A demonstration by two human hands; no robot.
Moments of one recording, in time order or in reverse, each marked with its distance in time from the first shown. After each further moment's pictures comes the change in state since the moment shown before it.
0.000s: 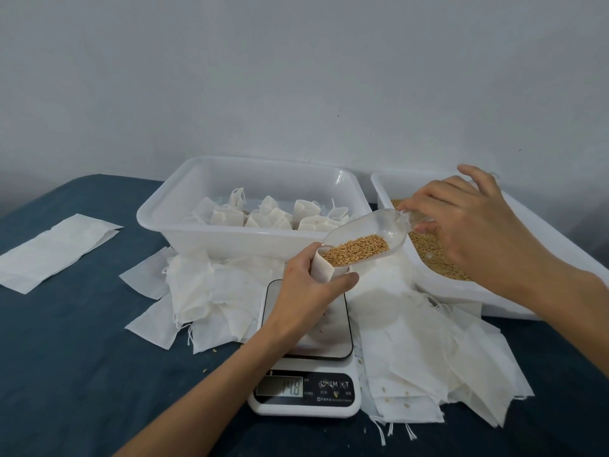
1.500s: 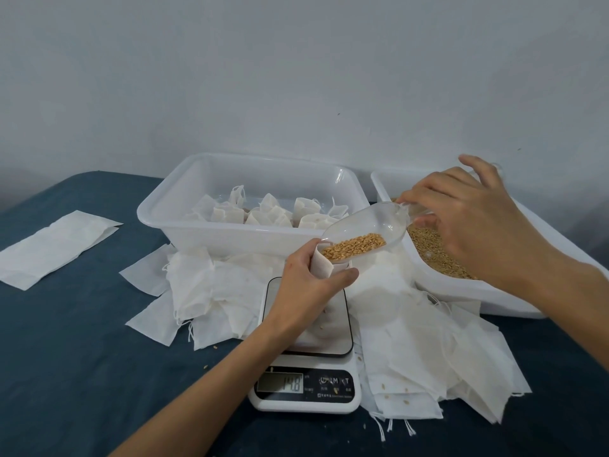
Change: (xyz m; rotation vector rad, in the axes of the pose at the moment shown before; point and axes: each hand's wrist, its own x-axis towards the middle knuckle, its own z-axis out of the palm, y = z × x) left_hand 0.002 -0.001 -0.001 0.005 0.025 -0.024; right_hand 0.004 0.003 0.001 -0.024 0.045 -0.029
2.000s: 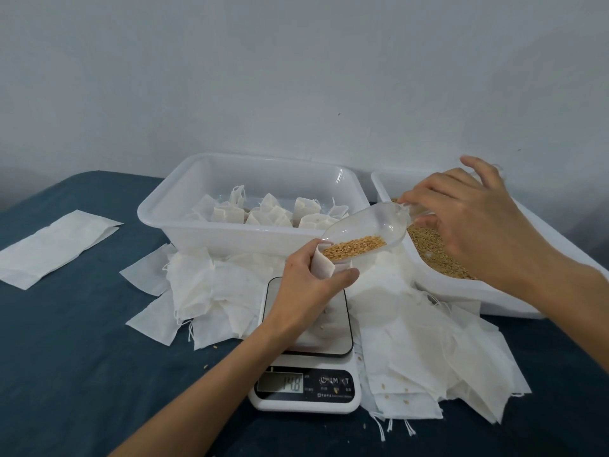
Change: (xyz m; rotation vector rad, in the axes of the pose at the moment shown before) left_hand -0.001 0.002 0.001 -0.006 0.000 -0.011; right_hand -0.001 0.000 0.001 -0.010 0.003 0.010
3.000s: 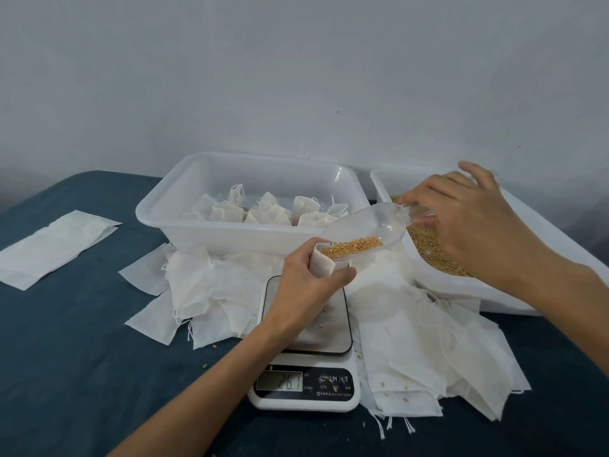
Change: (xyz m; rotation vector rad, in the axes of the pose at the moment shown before) left_hand -0.001 -0.001 0.000 0.040 0.006 -0.008; right_hand -0.002 0.001 0.005 0.040 -0.085 0.045
